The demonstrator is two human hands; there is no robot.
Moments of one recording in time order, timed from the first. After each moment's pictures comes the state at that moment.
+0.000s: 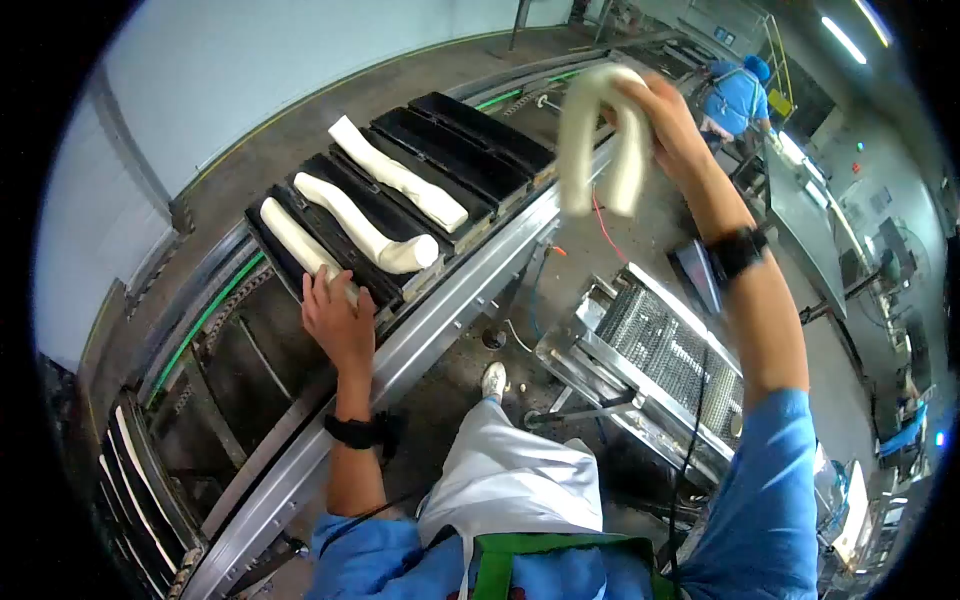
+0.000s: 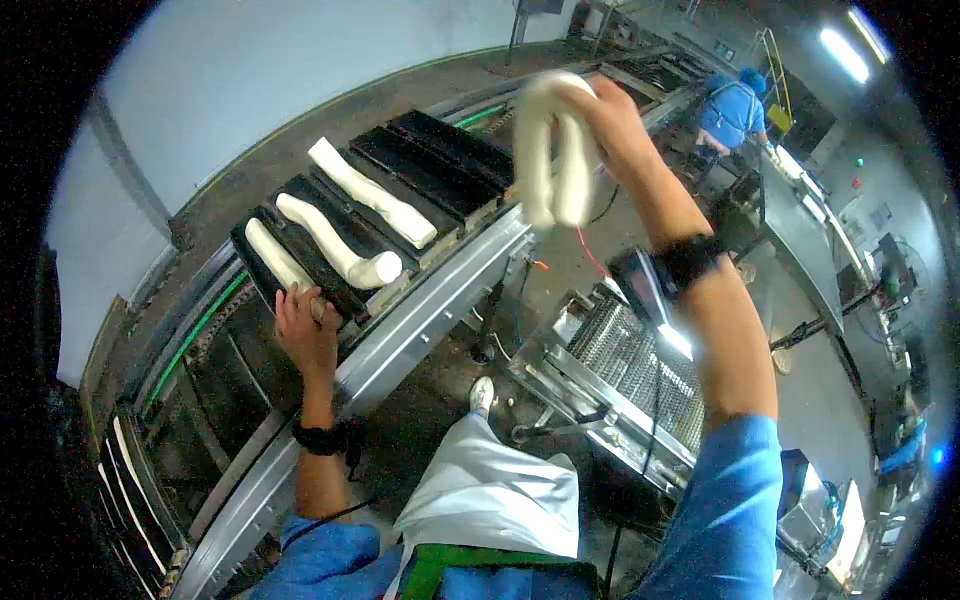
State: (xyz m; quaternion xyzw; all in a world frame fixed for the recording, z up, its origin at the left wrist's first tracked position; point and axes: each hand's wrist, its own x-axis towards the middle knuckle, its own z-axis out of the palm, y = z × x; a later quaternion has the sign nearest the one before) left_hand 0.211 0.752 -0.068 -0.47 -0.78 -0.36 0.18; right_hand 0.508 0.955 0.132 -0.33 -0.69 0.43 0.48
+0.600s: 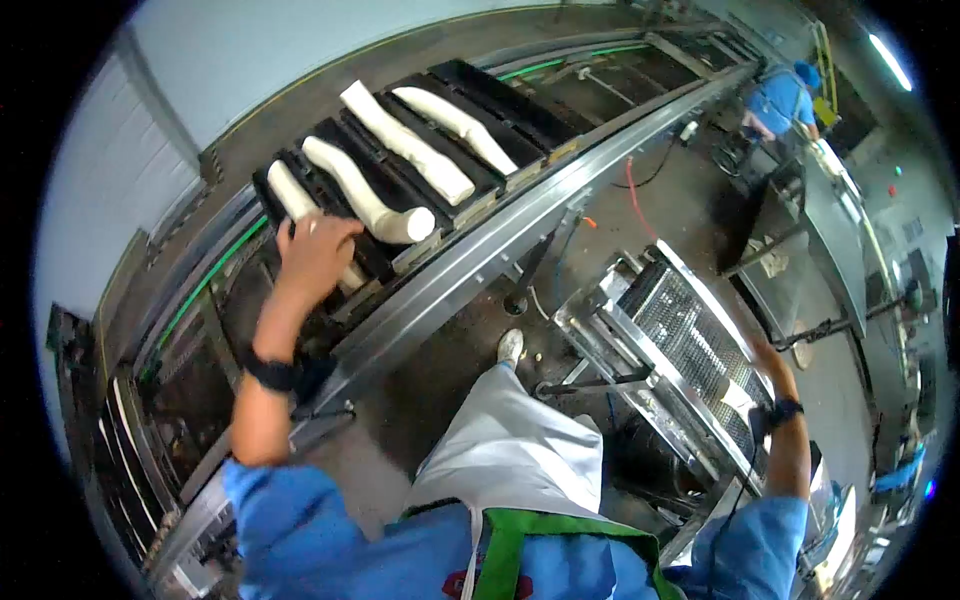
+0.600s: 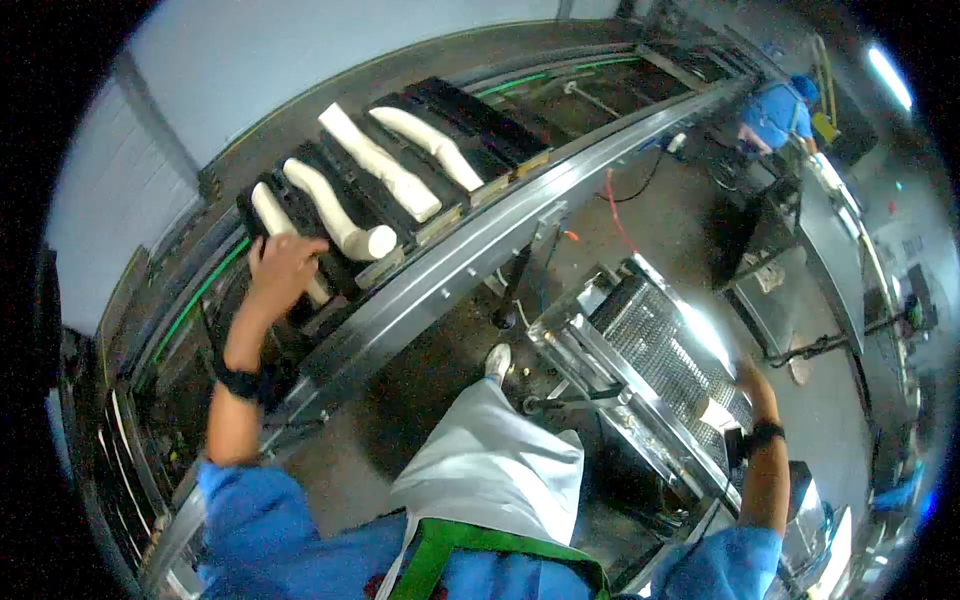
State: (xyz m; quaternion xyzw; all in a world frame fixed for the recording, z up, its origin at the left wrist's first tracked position) left_hand 0.165 0.763 -0.006 -0.67 -0.74 -0.07 0.03; right_hand 0.869 0.823 -0.065 -0.67 -0.68 0.16 -0.26
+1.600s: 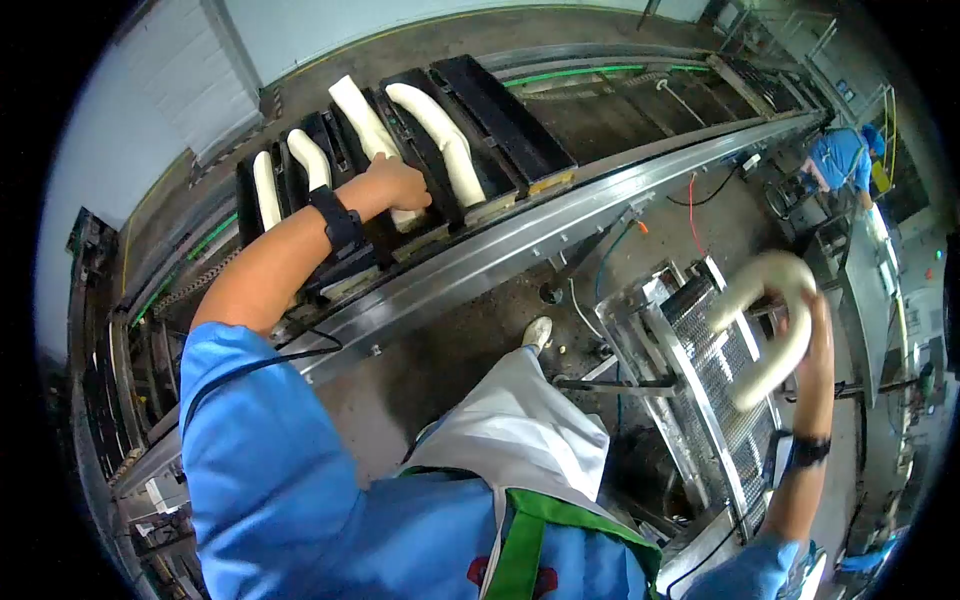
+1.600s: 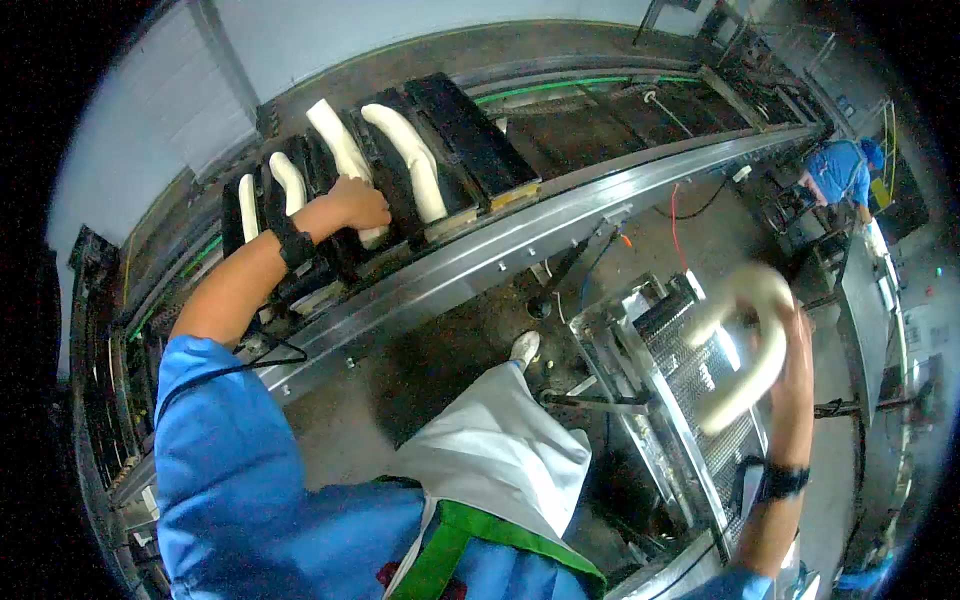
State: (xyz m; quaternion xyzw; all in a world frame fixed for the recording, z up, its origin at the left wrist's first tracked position) left_hand 0.238 0.926 0.005 -0.65 -0.68 0.34 -0.10; right_hand 0.766 0.950 0.059 -0.54 -0.51 0.51 0.43
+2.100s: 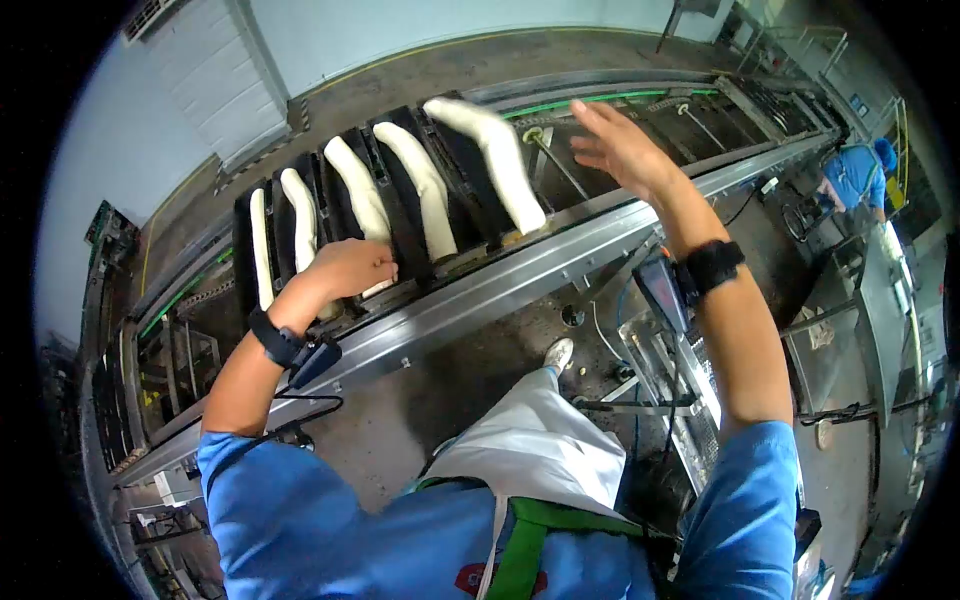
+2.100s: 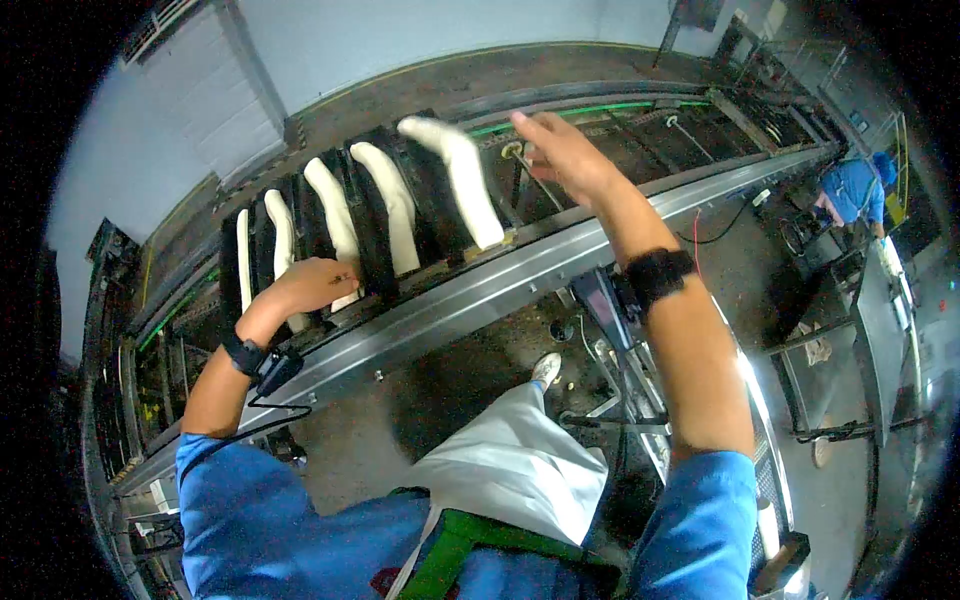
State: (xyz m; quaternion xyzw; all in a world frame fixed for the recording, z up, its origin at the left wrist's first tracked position) left_hand 0.246 0.856 0.030 -0.65 -0.72 0.06 -0.21; right_hand 0.496 1.091 0.051 -0.29 -0.65 0.67 0.22
